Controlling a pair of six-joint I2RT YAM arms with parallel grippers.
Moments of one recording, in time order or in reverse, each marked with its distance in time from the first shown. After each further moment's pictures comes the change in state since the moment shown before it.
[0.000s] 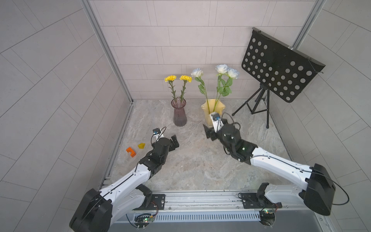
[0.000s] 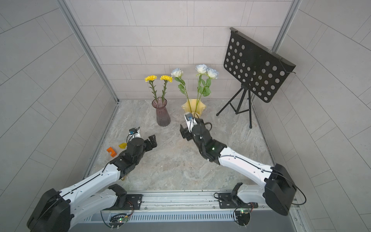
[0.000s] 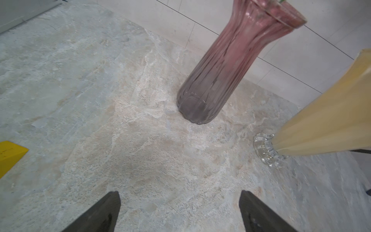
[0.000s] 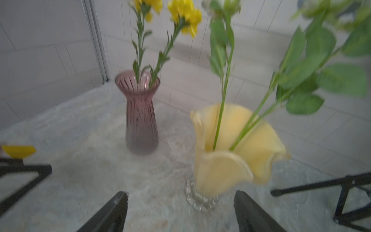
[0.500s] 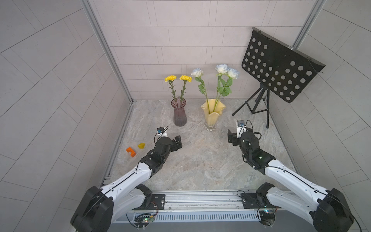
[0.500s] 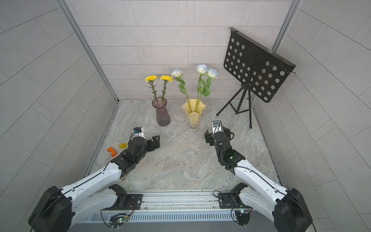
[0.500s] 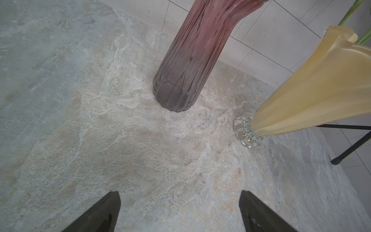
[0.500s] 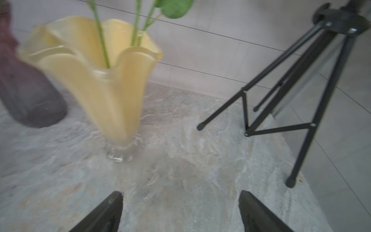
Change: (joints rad) left arm -0.005 0.028 0.012 0.021 0.115 0.016; right arm -0.349 -0.220 -0.164 -0.061 0.075 0.035
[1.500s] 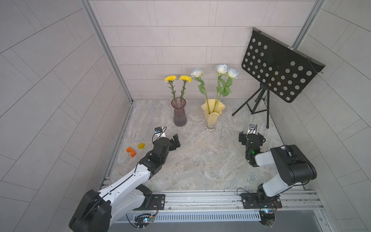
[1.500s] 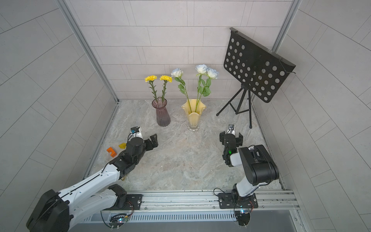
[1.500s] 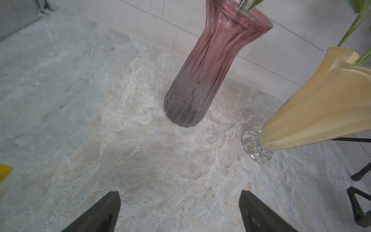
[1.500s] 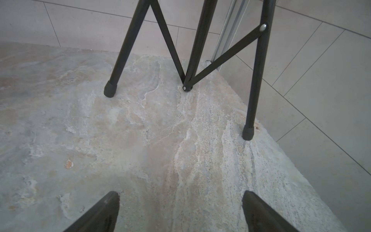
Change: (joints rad) left arm -0.001 -0.057 -0.031 0.051 -0.116 0.076; right arm -0.340 0.607 -0.229 0.843 -0.013 -0.047
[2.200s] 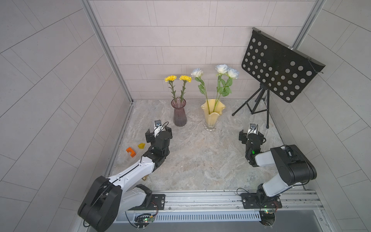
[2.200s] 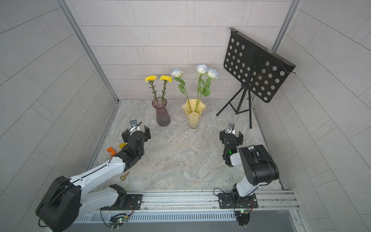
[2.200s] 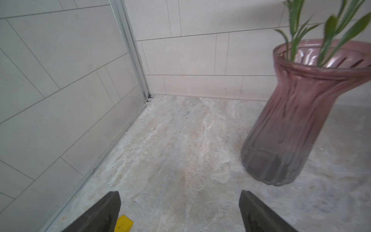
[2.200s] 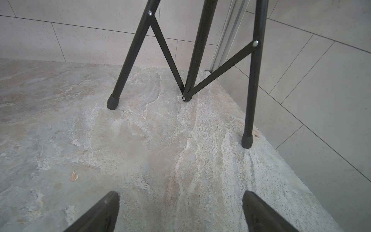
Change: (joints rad) left arm 0.088 0.195 0.073 0.211 -0.430 0.454; right arm 0.000 0.000 0.000 0.037 0.000 0.000
